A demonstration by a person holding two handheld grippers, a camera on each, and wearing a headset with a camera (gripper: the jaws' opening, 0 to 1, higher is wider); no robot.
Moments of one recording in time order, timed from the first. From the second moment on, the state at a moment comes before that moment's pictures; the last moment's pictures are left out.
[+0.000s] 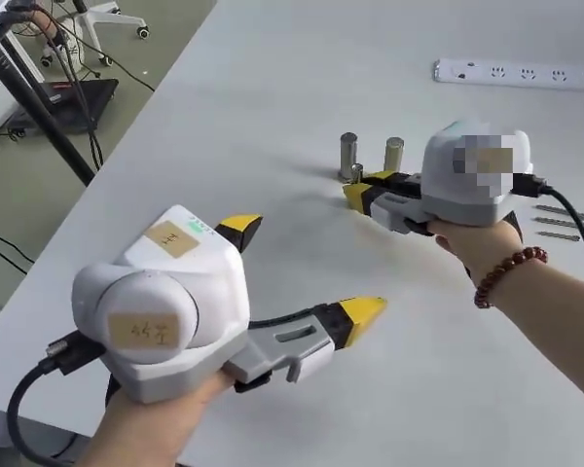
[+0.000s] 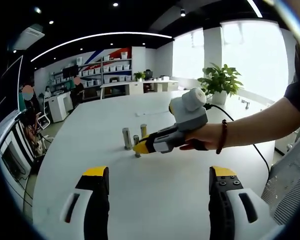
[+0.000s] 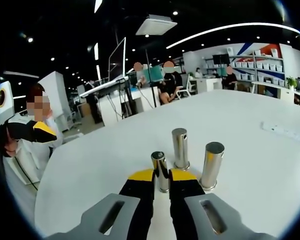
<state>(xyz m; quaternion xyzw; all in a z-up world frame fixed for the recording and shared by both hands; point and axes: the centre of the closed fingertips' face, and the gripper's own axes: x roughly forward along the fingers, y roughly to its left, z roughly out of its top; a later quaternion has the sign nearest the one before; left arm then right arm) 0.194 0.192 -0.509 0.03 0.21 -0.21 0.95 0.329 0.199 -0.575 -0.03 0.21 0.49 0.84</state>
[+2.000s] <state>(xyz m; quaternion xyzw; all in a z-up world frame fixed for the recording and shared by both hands) 0.176 0.165 -0.482 0.03 0.18 -0.25 0.95 0.283 0.090 -0.573 -0.08 0.22 0.33 0.92</state>
